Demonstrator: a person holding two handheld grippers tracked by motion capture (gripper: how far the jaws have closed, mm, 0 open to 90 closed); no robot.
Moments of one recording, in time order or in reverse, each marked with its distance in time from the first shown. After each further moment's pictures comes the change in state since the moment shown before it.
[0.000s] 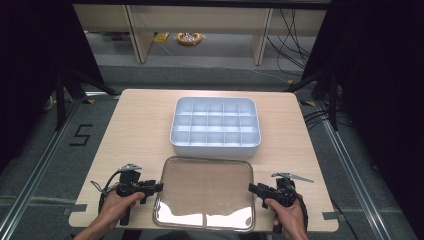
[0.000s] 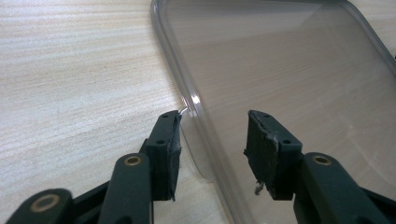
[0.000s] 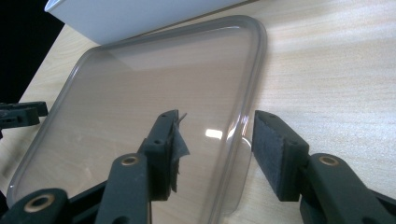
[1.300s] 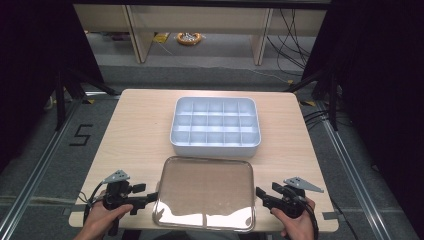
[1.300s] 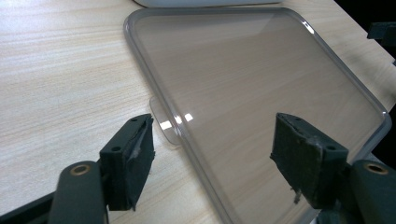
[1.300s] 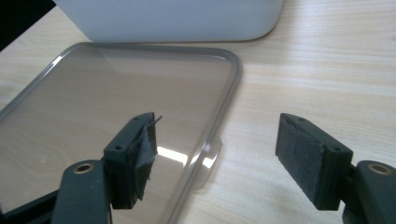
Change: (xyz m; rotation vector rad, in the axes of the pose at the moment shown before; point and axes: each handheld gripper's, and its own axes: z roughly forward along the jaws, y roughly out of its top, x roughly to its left) left arm -0.011 -0.018 -0.041 -0.086 -0.069 0.104; right arm 0.011 -0.009 -0.036 -0.105 -0.139 -0.273
